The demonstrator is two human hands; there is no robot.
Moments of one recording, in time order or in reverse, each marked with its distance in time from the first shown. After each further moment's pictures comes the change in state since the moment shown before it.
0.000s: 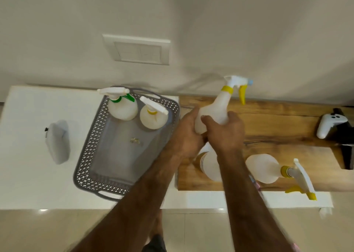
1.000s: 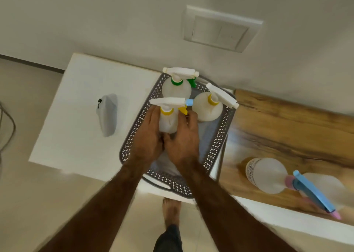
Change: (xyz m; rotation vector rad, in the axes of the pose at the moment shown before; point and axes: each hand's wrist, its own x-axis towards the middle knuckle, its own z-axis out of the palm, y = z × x) left_hand -0.058 -0.172 -0.153 0.428 0.489 0.098; right_hand -0.104 0.036 0.201 -0.237 -0.395 -0.635
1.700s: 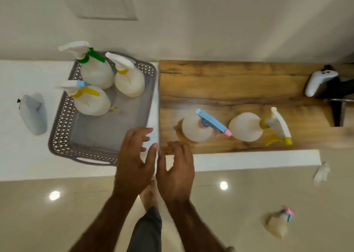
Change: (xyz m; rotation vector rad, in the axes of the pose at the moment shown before) left_hand -0.142 0.127 0.083 -0.064 -0.007 0.162; right_hand -0.177 0.100 -0.101 0.098 0.372 0.291
